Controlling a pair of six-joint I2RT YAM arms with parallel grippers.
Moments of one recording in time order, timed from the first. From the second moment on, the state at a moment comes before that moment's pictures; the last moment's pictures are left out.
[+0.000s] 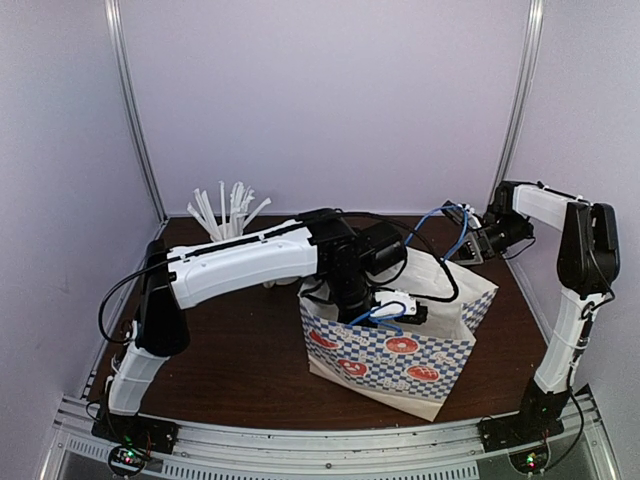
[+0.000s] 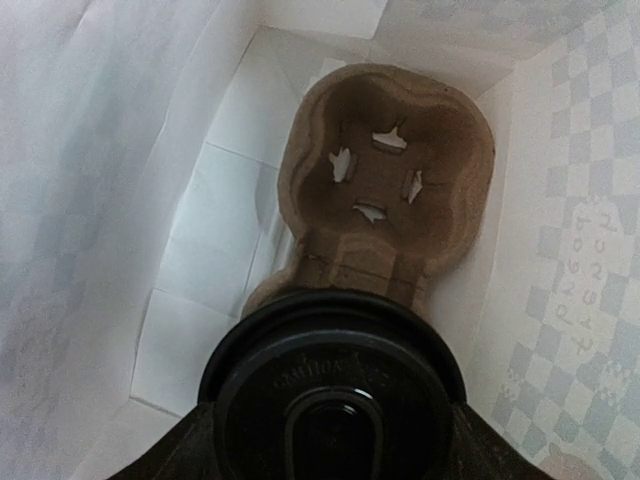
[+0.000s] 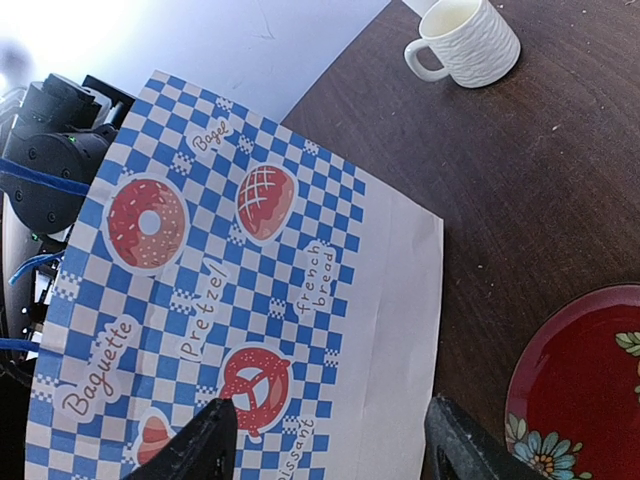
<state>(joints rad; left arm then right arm) -1.17 2.29 2.27 -1.27 0.24 0.49 0.01 1.93 1.59 -1.65 -1.18 -1.12</state>
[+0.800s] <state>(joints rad) -1.19 2.04 2.22 -1.24 0.20 0.48 0.01 1.82 1.56 -1.65 -1.21 -1.13</state>
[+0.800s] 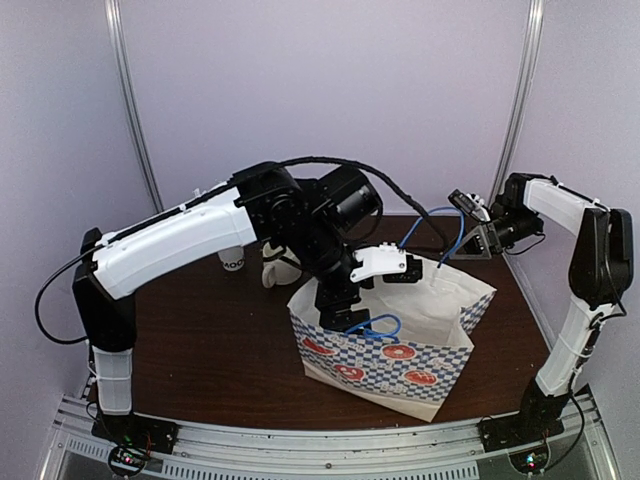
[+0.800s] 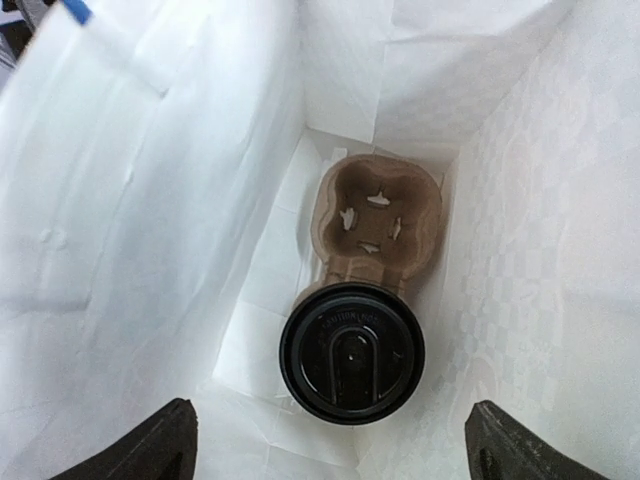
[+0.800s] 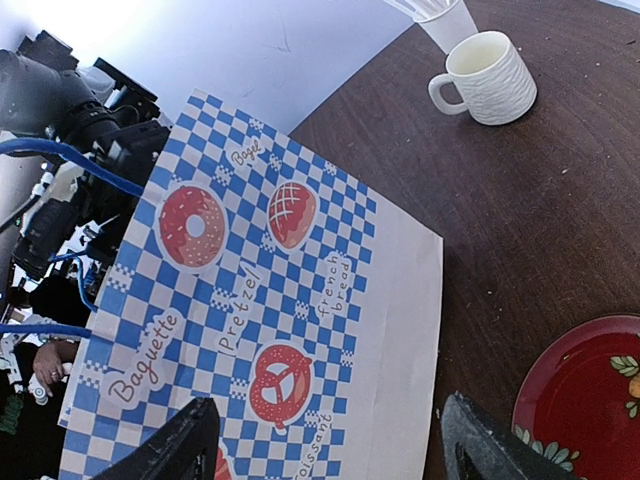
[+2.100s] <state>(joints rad) -0.77 1.30 1.35 -0.51 -0.52 0.29 -0.02 1.18 1.31 -0.81 -0.42 -0.30</state>
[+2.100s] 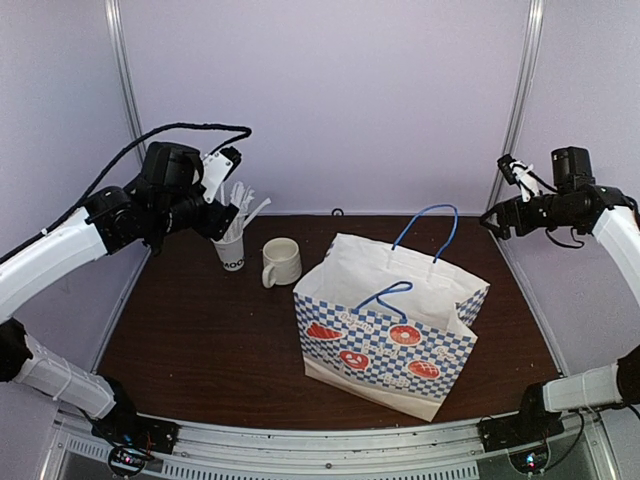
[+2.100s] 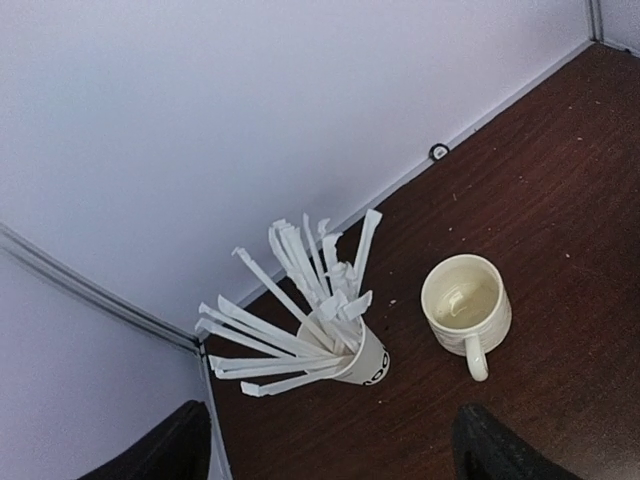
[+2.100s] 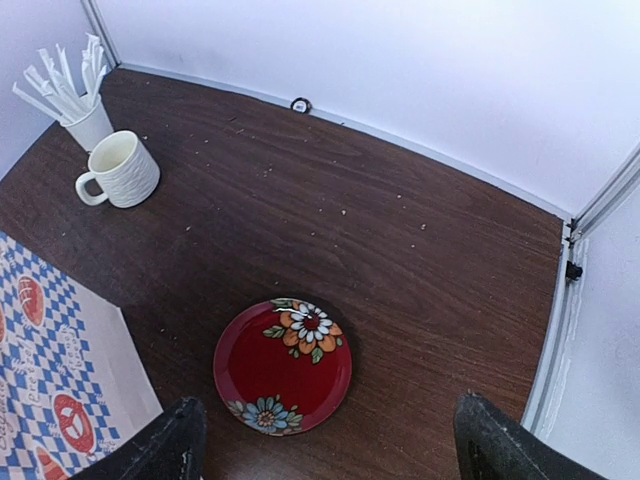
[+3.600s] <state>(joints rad) -0.30 1.67 1.54 -0.67 -0.21 -0.31 -0.12 1.24 1.09 -0.63 -0.68 -0.29</state>
